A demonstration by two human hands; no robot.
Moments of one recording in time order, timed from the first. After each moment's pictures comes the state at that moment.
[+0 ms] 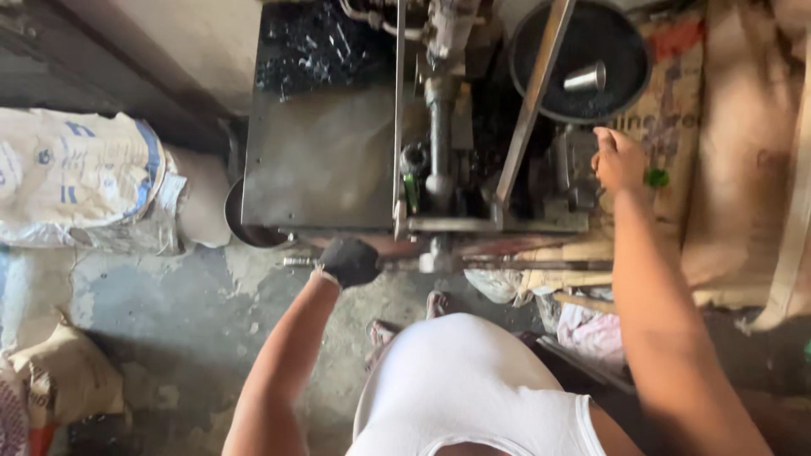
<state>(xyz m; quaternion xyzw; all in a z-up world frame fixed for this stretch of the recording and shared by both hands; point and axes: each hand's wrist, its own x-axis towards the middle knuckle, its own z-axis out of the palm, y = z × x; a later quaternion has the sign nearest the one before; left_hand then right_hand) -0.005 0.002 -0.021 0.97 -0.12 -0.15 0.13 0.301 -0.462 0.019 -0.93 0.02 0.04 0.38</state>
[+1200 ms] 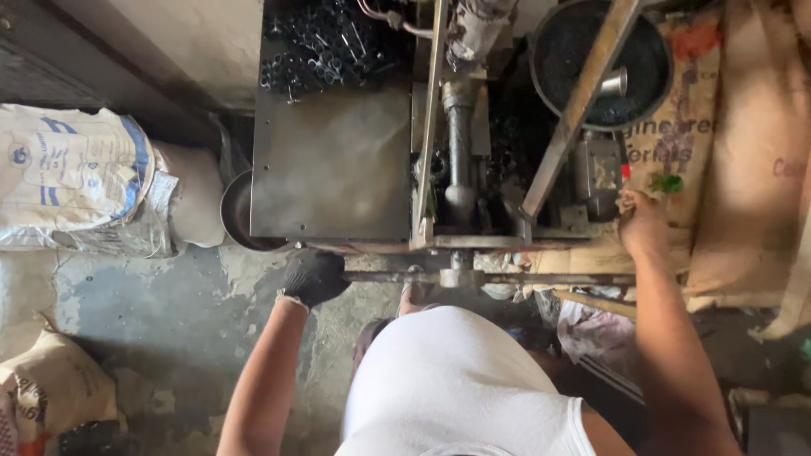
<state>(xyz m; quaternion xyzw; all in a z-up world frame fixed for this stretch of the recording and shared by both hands) -0.039 0.086 -0.040 0.98 -0.02 -0.13 0.17 0.231 -0.514 -0.012 -0.98 -0.13 -0.09 0.11</state>
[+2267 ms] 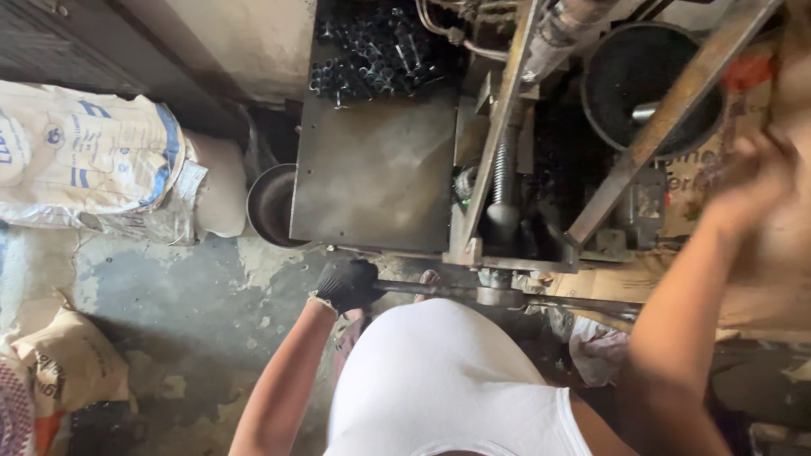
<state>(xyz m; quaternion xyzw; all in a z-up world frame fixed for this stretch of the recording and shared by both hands) -0.039 0.098 -0.046 0.95 -0.03 -0.21 0.22 0.304 -0.437 0.079 -0.91 -0.13 -0.32 0.22</state>
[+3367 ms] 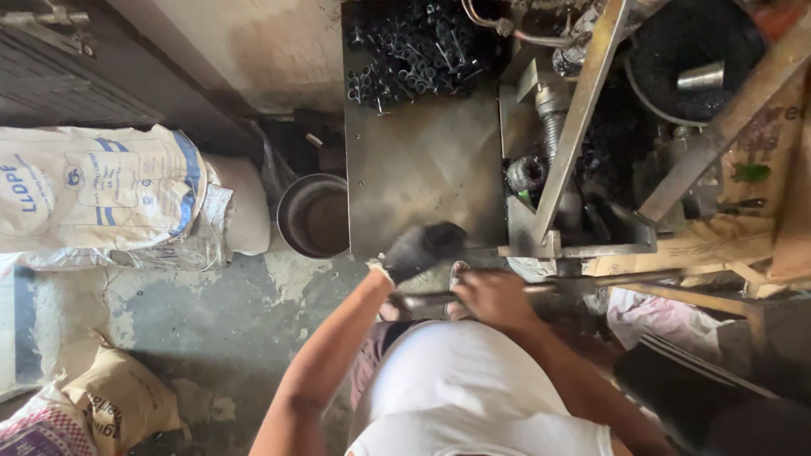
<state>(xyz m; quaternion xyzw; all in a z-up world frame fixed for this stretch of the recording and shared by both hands) 0.024 0.135 -0.021 0.78 -0.05 -0.20 0.59 -0.014 -0.118 -0.027 -0.93 -0.25 0.23 0.15</state>
